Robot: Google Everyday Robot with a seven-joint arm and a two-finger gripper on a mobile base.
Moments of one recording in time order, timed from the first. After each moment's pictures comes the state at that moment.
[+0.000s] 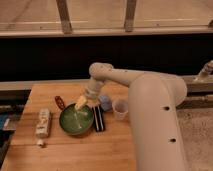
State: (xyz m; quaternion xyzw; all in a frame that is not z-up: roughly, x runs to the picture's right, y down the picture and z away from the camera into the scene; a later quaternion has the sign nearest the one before) arm -0.124 0.107 0.859 -0.48 -0.02 0.41 0.77
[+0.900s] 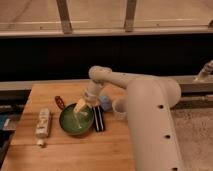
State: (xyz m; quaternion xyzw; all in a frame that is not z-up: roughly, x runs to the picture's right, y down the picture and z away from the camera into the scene) arm -0.130 0.125 0.864 -0.51 -0.02 0.40 0.76
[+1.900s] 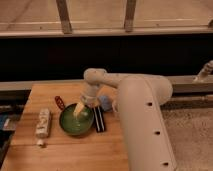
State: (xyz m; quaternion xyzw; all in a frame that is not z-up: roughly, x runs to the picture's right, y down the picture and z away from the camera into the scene) arm -0.131 0.147 0.878 -0.51 0.03 0.38 0.77
